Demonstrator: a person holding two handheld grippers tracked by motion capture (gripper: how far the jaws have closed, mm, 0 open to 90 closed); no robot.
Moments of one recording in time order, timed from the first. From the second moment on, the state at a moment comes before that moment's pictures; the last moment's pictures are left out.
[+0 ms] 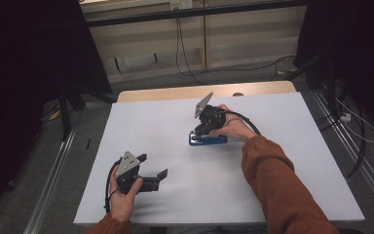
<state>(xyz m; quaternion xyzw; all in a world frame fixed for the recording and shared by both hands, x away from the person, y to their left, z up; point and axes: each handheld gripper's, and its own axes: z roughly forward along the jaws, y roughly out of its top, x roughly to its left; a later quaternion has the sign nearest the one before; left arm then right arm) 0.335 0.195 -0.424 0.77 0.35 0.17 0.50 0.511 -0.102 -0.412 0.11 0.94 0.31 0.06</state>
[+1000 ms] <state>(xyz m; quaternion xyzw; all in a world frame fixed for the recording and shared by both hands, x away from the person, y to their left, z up) 0.335 0.196 -0.424 0.78 0.35 0.18 0.50 0.512 -0.100 -0.415 0.14 0.93 0.33 0.07</state>
